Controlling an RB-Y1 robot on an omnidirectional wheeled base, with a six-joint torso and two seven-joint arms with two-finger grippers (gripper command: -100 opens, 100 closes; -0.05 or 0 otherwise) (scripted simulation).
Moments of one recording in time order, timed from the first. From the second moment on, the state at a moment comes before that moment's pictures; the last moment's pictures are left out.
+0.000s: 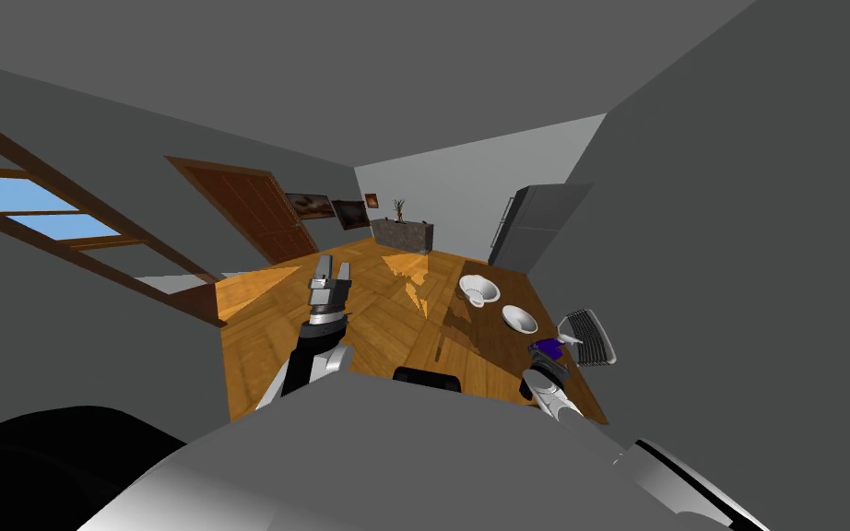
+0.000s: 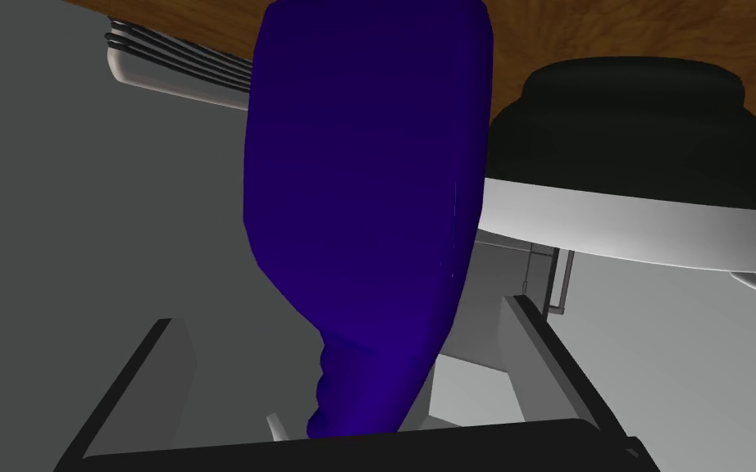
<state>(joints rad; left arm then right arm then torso) 0.54 0.00 0.07 -2.34 -0.04 -0.57 -0.08 -0.14 -0.55 0.50 -0.58 1.27 0.75 -0.89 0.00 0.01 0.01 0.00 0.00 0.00</state>
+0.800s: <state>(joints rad) 0.54 0.00 0.07 -2.34 -0.04 -0.57 -0.08 -0.15 -0.60 0.49 -0.55 1.27 0.56 -0.82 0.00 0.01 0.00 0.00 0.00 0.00</state>
